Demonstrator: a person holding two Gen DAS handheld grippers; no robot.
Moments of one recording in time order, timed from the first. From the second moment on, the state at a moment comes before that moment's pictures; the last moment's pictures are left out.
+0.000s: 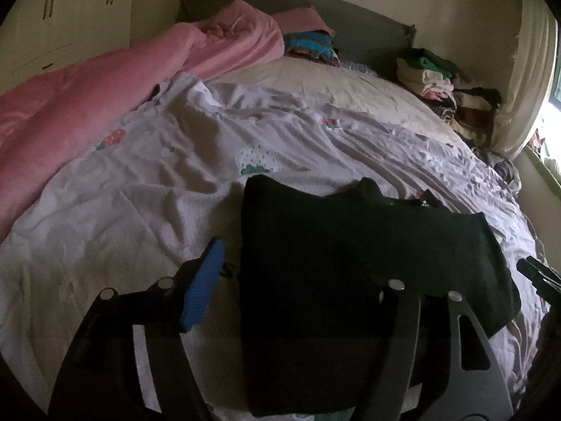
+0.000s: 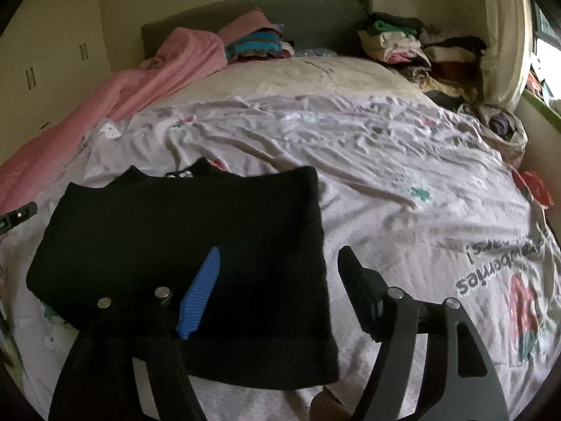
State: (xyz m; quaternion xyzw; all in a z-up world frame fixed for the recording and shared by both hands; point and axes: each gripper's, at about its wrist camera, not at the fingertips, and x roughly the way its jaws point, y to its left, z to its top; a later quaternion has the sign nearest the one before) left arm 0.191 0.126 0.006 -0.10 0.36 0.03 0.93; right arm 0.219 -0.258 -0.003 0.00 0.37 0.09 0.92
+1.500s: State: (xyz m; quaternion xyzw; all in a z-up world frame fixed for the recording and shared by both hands) left arm 0.135 0.141 -0.045 -0.14 0.43 0.03 0.89; right arm 0.160 -0.273 -0.027 0.01 0.40 0.04 0.92
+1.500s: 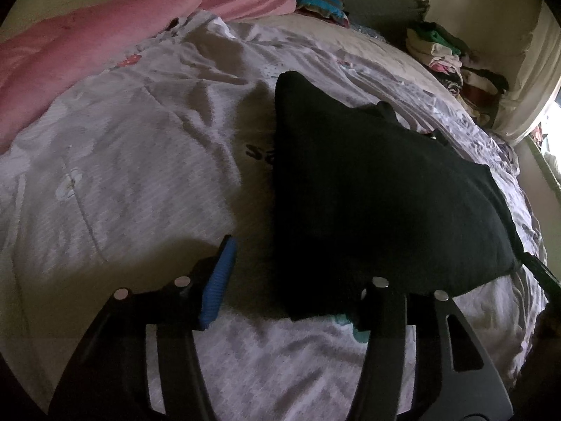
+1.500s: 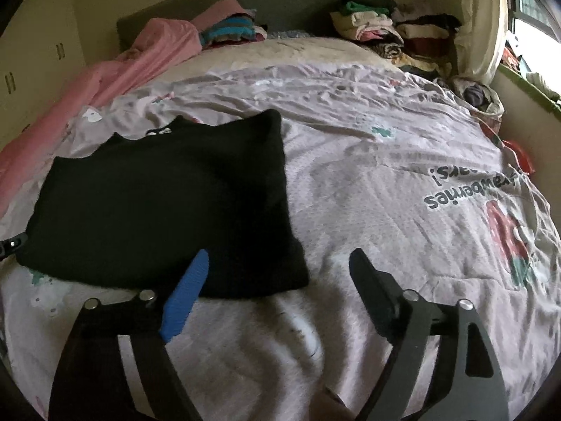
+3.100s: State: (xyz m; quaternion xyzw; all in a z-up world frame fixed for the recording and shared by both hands) left arm 0.121 0.221 -0.037 -0.23 0.39 0.08 0.89; right arm 0.108 0.018 -0.043 -0.25 0.34 0.26 0.87
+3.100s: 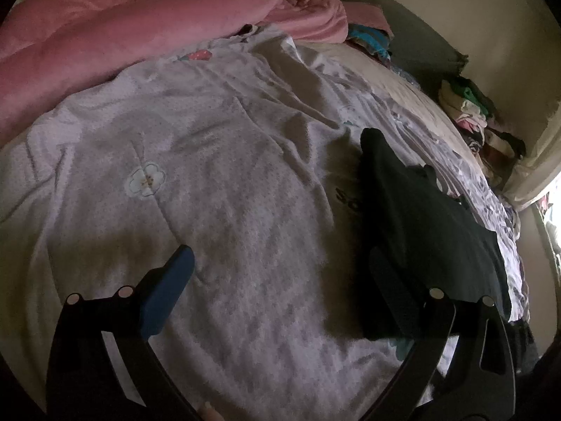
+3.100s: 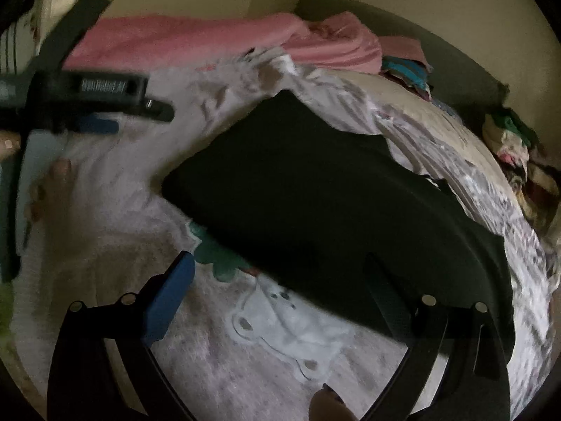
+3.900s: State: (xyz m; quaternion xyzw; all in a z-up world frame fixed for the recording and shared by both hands) left arm 0.186 0.212 -0.043 -0.23 0.42 0.06 0.87; right arm 0.157 0.083 -0.077 -0.36 0.29 0.20 0.87
